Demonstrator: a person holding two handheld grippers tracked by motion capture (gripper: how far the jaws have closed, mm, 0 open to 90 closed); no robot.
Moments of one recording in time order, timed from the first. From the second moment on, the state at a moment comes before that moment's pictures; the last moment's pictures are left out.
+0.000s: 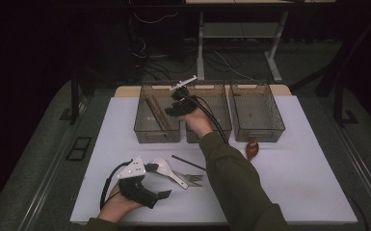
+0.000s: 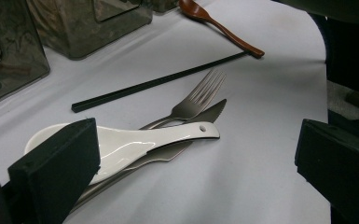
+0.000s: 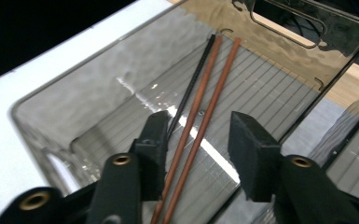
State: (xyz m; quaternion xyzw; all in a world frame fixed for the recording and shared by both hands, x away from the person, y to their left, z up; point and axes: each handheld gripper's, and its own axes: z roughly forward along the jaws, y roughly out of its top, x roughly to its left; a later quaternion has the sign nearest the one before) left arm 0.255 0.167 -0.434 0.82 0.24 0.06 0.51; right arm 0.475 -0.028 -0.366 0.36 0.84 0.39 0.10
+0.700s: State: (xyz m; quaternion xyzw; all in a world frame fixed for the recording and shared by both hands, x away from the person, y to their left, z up) left arm 0.255 0.165 -0.435 0.83 0.24 0.06 0.50; right arm 0.426 -0.103 -0.349 0.30 0.84 0.45 0.08
